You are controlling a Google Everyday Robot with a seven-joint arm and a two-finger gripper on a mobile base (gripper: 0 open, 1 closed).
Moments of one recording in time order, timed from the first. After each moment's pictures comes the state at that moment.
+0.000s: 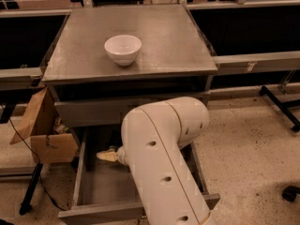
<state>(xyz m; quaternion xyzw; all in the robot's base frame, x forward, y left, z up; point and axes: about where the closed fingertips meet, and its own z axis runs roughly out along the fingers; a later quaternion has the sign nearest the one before) 0.687 0.167 0.396 -0.23 0.81 0.27 0.47</state>
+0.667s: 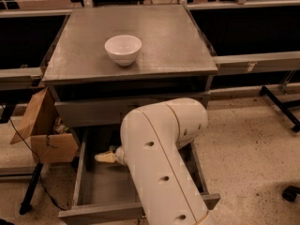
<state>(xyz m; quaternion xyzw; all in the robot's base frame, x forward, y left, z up) 0.684 0.179 0.391 -0.27 0.80 0.28 0.46</state>
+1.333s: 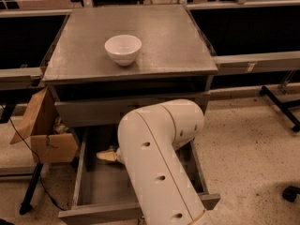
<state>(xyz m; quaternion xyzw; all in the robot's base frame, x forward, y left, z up) 0.698 0.173 0.379 -0.24 0.81 0.26 0.47</state>
